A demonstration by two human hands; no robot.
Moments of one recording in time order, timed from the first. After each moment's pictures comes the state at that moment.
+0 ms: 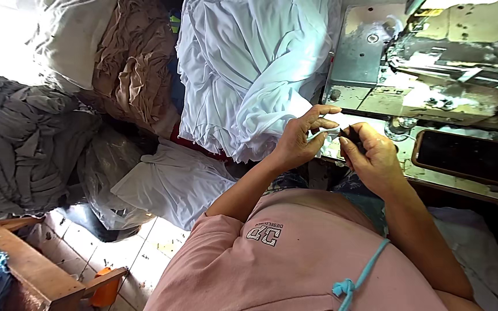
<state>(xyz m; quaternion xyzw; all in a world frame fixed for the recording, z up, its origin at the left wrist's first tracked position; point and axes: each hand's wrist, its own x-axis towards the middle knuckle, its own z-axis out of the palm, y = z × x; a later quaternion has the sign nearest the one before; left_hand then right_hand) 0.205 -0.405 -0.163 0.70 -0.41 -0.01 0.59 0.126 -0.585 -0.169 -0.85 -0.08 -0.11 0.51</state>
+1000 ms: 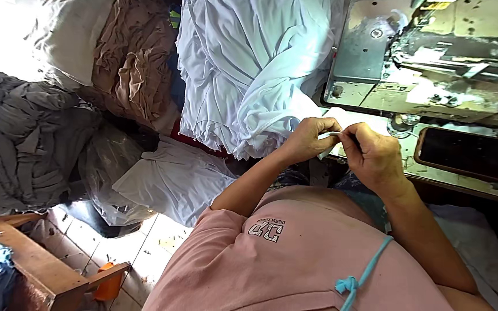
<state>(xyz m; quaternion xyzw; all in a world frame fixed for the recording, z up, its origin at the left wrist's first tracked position) 0.215 -0.415 -0.177 0.71 -0.39 -0.14 0.57 0.131 -0.587 -0.177 -0.90 -0.15 -0.25 0.34</state>
